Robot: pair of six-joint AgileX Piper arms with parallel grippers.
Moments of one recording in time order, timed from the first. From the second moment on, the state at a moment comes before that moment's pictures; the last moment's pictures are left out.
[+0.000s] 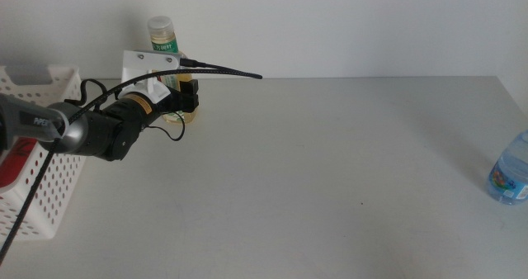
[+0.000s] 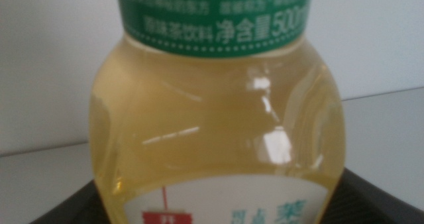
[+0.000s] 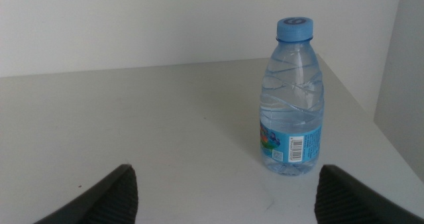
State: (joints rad) left arm -0.13 2.14 -1.19 0.19 -0.63 -0.20; right arm -0.01 -0.01 0.03 -0.01 0.20 0.10
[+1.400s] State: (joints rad) left arm -0.13 1.65 -1.13 0.33 0.08 -0.33; right arm -0.01 -0.01 0.03 -0.01 0.20 0.10
